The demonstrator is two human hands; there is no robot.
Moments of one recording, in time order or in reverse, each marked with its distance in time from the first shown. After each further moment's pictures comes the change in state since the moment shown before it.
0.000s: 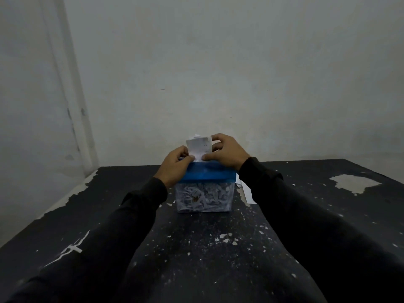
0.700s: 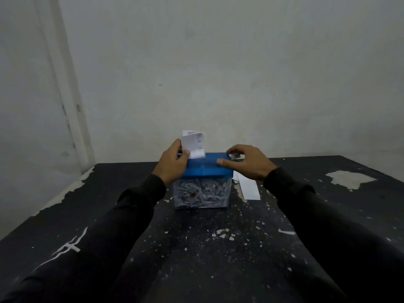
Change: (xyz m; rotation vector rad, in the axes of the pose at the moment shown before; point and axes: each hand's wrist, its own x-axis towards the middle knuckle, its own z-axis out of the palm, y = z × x) left_hand 0.003 -0.011 0.004 0.103 0.044 0.134; right_hand -0.044 0.035 -0.048 -0.441 0.010 -0.003
